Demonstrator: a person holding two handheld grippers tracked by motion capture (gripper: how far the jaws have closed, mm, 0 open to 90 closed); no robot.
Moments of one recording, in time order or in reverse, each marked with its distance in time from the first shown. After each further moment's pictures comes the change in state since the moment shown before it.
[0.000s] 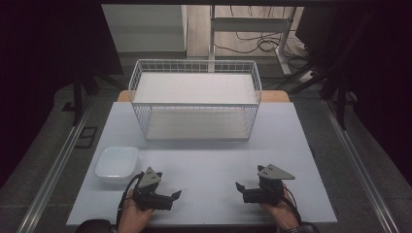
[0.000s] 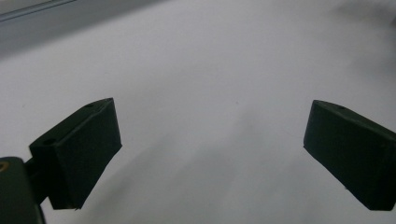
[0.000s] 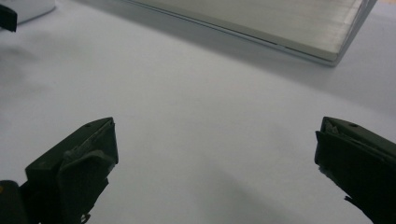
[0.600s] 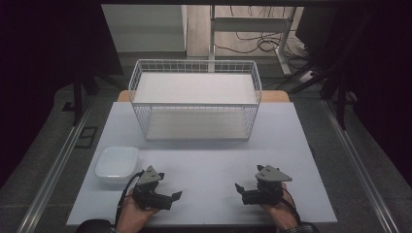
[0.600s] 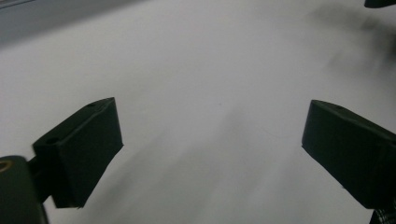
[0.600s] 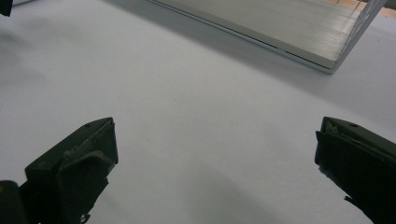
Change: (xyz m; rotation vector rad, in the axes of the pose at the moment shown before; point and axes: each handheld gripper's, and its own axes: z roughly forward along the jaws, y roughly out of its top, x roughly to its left) left arm 0.004 0.005 -0.002 0.016 -0.078 -0.031; right arm 0.004 0.000 0.000 0.008 -0.018 -0.071
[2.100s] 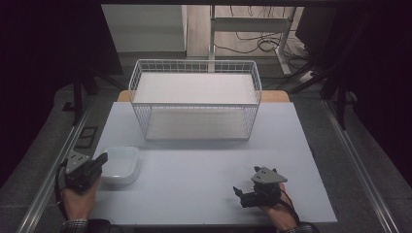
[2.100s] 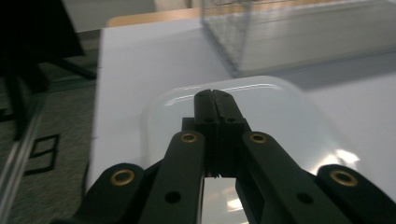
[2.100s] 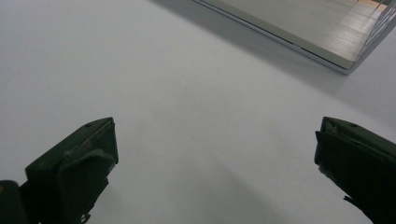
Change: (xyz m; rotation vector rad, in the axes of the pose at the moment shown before) left arm 0.113 -0.025 -0.118 -0.212 0.556 -0.164; right arm 0.006 -0.001 0.003 0.038 0.020 -0.068
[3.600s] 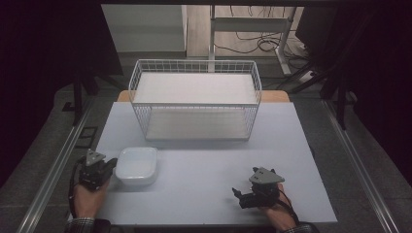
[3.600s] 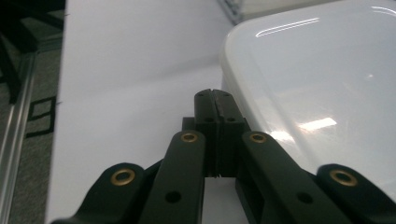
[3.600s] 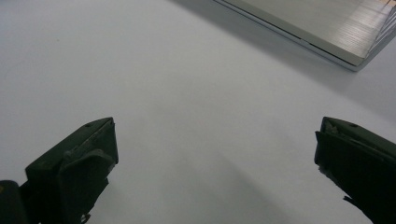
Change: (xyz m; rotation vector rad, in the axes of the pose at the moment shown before) left arm -0.023 -0.004 0.033 0.200 -0.037 0.038; right arm 0.003 0.000 0.003 0.026 0.007 -0.017
